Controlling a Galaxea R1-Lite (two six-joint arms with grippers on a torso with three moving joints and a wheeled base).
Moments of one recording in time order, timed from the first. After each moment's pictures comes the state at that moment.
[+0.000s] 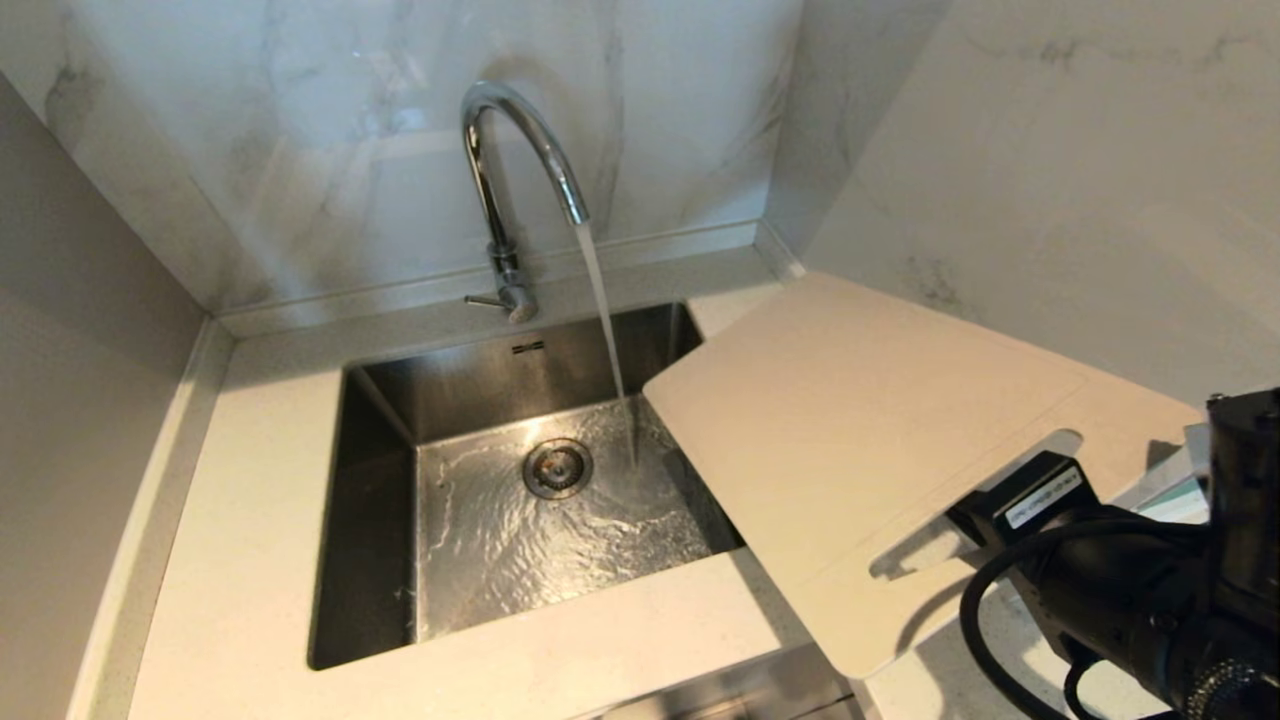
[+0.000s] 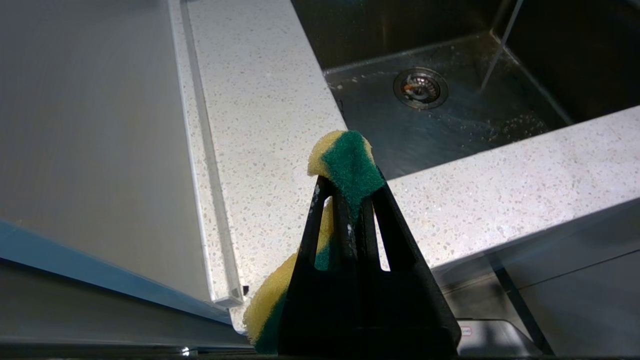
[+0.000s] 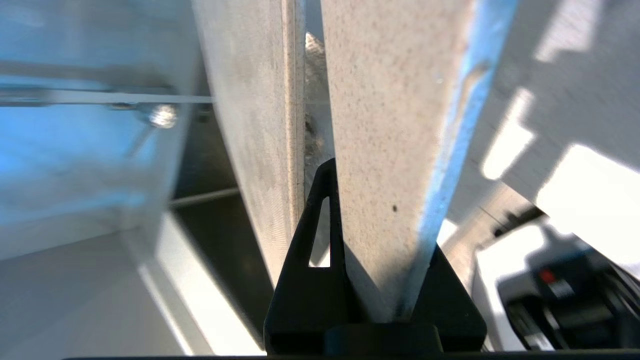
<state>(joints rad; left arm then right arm) 0.00 0.00 0.00 -0.01 0.00 0.00 0.55 1.18 -0.62 -0.21 -0.39 1.16</state>
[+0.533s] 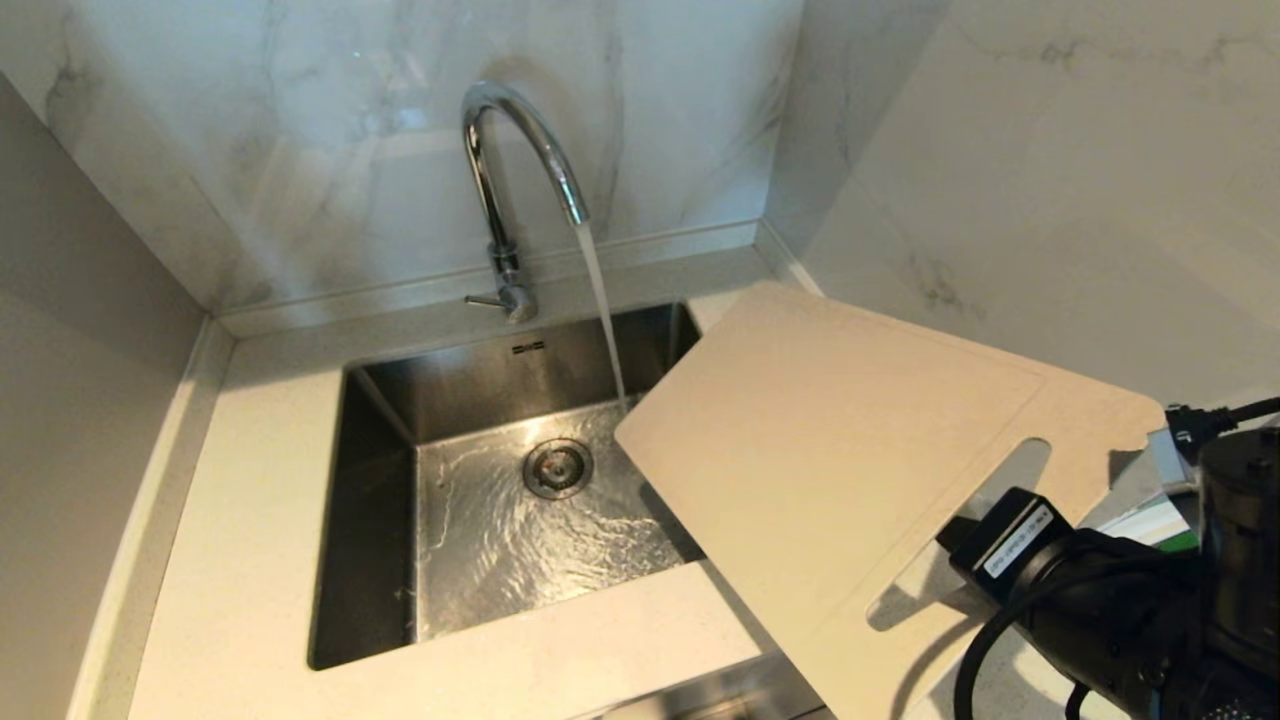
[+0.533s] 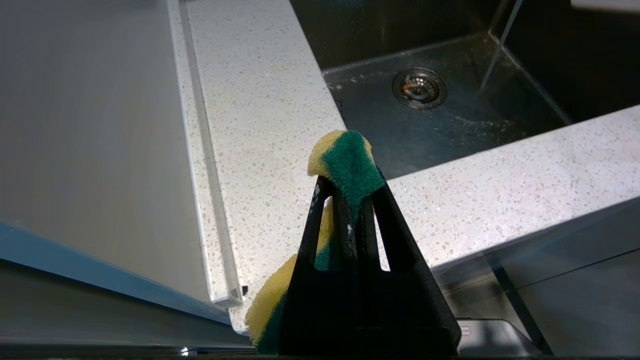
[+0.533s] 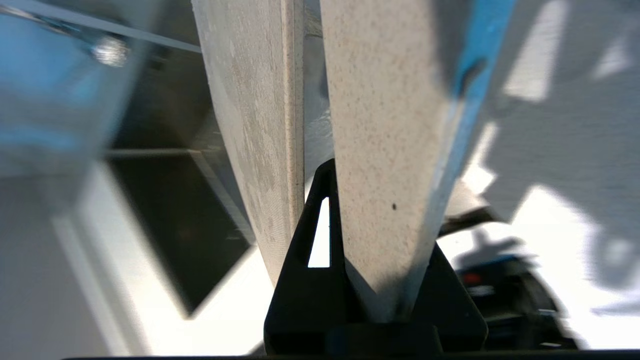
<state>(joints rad) 0.00 0.00 0.00 -0.01 0.00 0.00 0.59 1.18 -0.56 -0.23 -0.40 0.98</state>
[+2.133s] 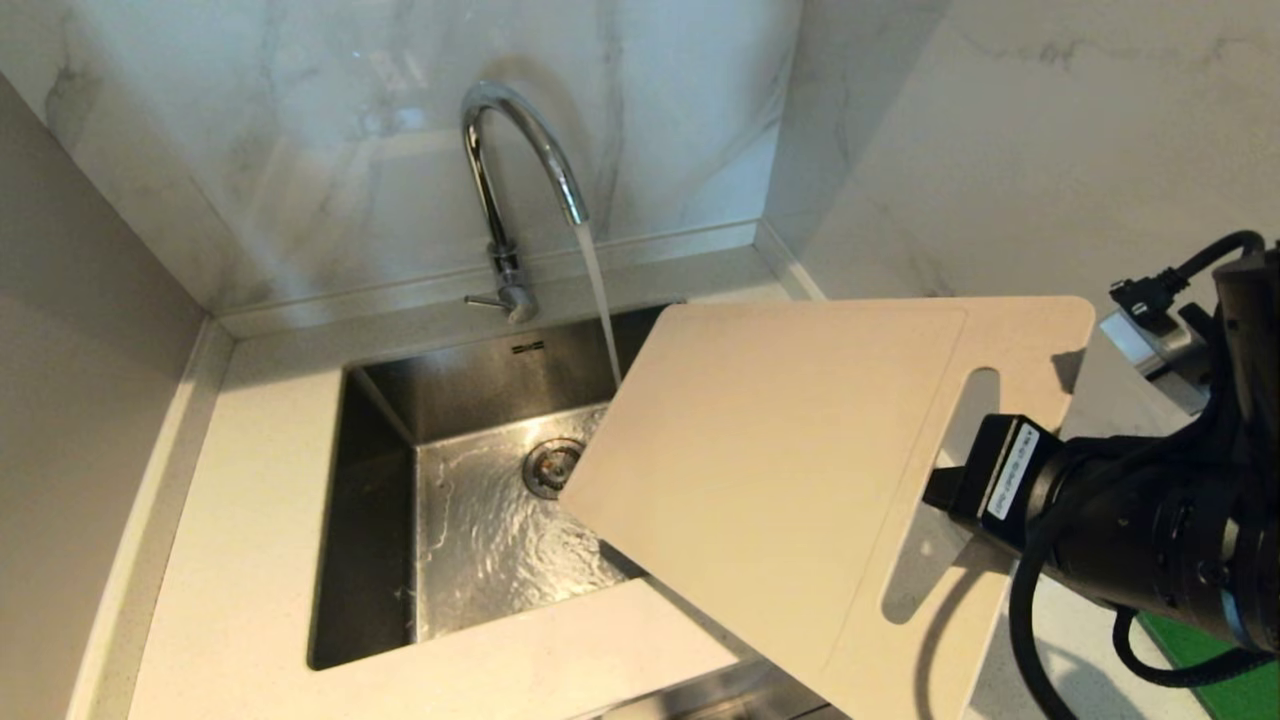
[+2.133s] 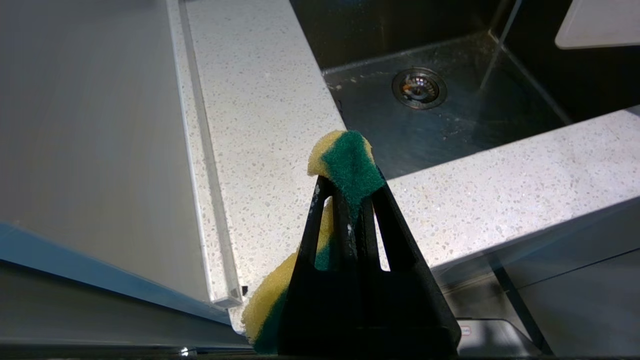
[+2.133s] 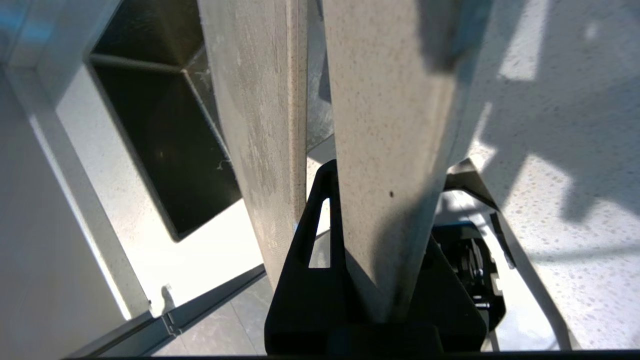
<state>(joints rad) 0.00 0.00 0.00 -0.01 0.00 0.00 0.58 1.22 -0.98 0.26 -0.23 0.80</state>
